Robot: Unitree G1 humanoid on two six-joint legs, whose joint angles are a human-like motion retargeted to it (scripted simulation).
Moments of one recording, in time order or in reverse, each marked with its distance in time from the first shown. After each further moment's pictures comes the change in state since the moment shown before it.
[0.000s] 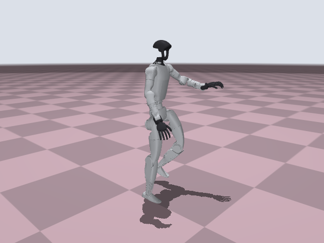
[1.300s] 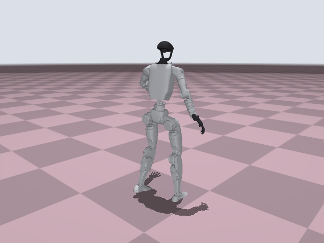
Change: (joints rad) left arm 0.075 -0.078 0.055 0.043 0.016 0.008 -0.026; right arm 0.156 -0.044 -0.082 0.092 0.004 -0.012 0.050; waist -0.056 0.031 0.013; left_leg 0.240 -0.235 -0.299 -0.584 0.028 -0.048; right_leg -0.041 0.016 0.095 0.039 -0.006 0.045
